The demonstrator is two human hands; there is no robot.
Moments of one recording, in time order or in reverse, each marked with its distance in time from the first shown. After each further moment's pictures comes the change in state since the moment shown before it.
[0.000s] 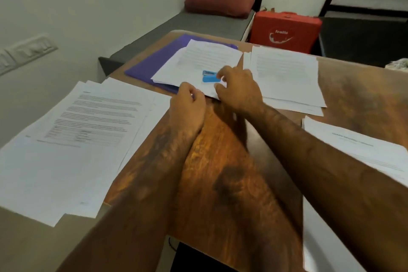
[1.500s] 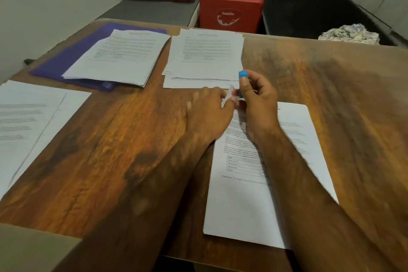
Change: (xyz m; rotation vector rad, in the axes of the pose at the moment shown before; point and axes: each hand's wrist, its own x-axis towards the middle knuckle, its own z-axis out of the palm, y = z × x) left_hand -0.116 0.072 0.152 0.328 -0.255 0.555; right_hand -0.128 0.176 -0.062 1.129 0.474 0.344
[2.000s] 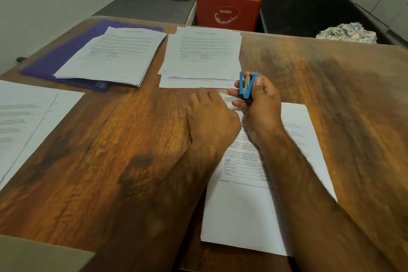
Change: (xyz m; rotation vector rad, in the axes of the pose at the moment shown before) left_hand -0.014 0.020 0.004 0.364 0.011 -0.062; right_hand 0.004 -0.002 -0.003 0.149 0.019 0.099
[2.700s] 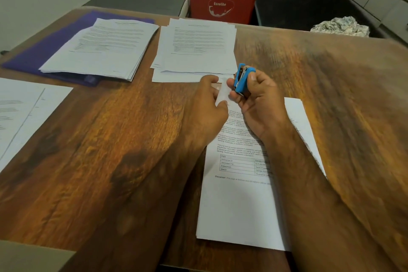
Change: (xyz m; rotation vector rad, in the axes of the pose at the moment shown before) left_hand 0.002 -0.013 0.002 -0.830 -0.053 0.006; right_hand 0.001 -0.009 -0.010 0.216 -0.127 0.124
